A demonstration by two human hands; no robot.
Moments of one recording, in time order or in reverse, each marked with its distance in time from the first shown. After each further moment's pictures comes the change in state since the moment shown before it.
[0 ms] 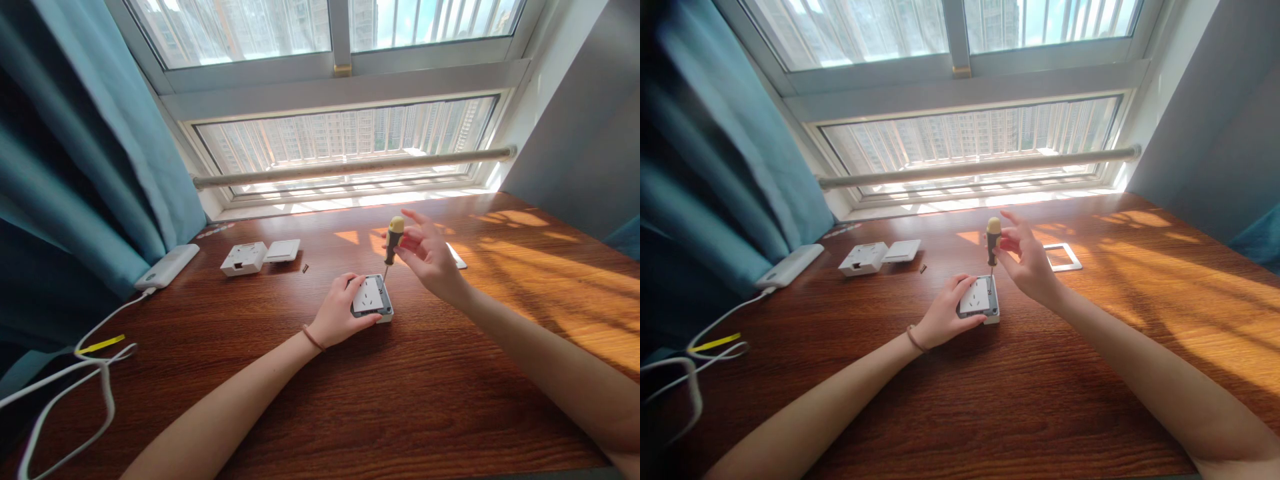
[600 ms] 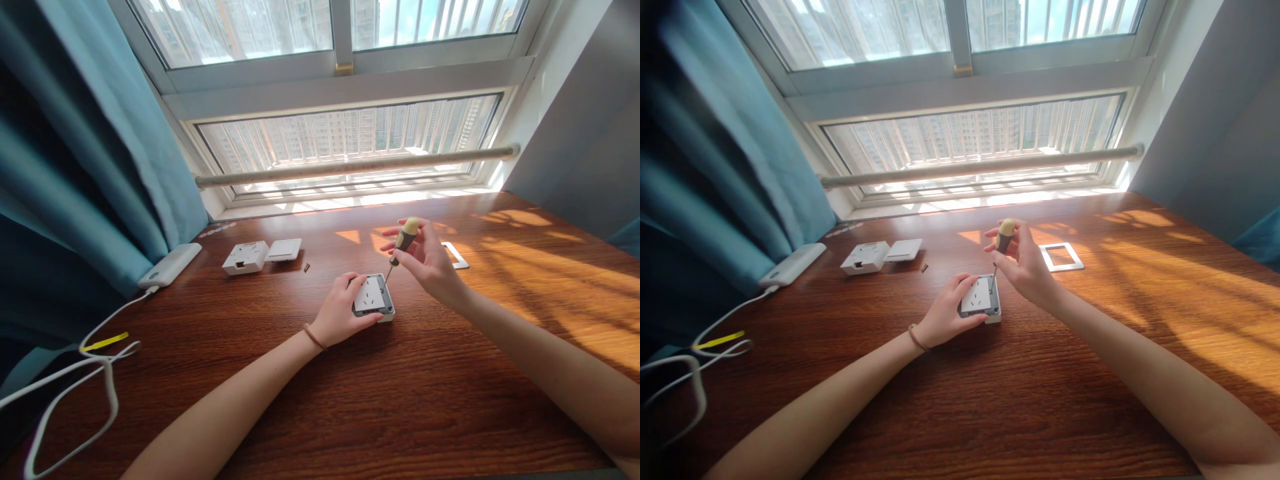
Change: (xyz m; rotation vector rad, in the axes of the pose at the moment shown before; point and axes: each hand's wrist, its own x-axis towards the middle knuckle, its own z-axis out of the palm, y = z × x) left_hand 0.000 0.000 0.000 0.021 -0.001 0.006; right_hand -0.003 -0.003 0.005 0.035 0.020 0.017
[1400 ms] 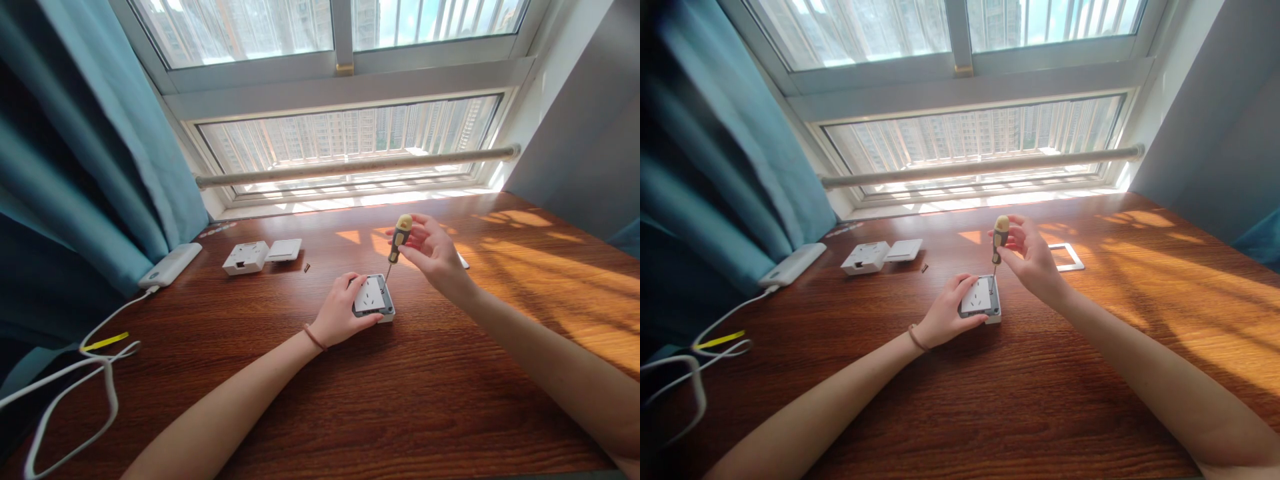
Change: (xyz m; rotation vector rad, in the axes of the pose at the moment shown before) left_hand 0.000 0.000 0.000 0.002 -0.002 -0.004; right_hand 0.007 0.000 -0.007 0.036 0.026 0.049
